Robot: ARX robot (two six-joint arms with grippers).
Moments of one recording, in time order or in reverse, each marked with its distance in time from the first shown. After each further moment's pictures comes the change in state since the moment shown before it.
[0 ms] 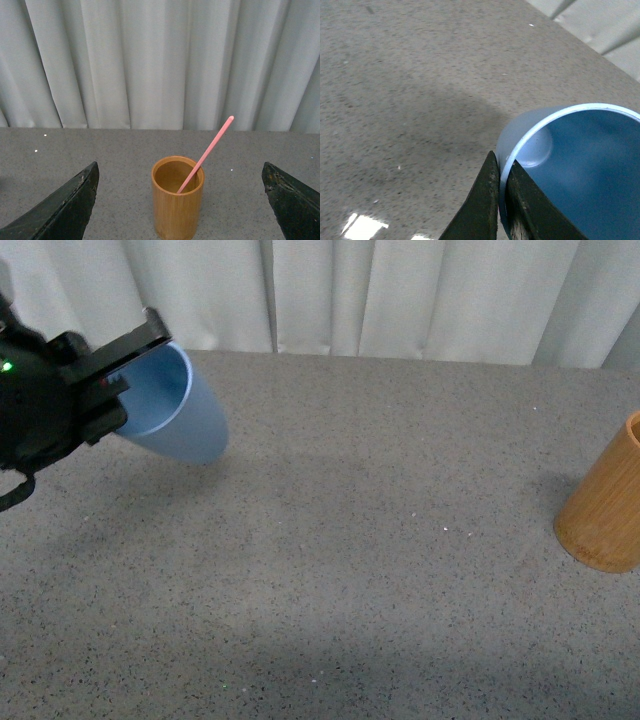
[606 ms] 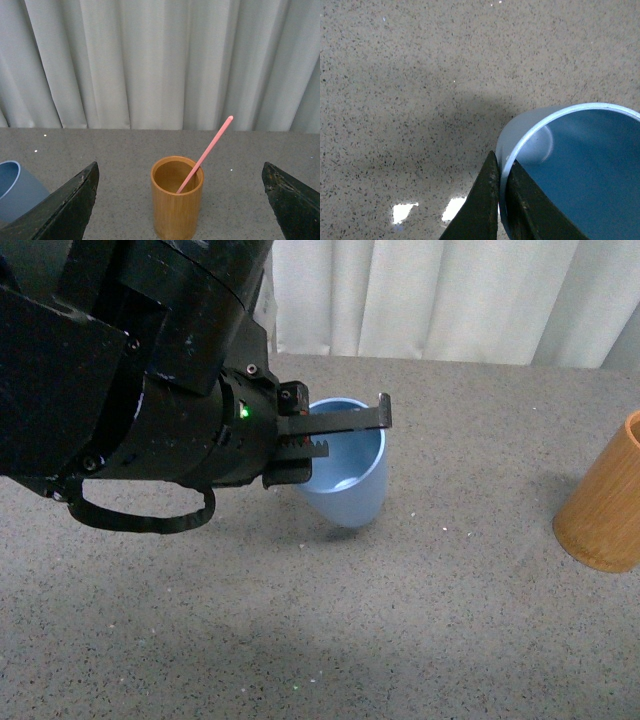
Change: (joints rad) left arm -0.238 0.146 0.154 -0.128 0.124 0.209; right arm 0.000 0.000 0.000 0.000 0.000 0.000
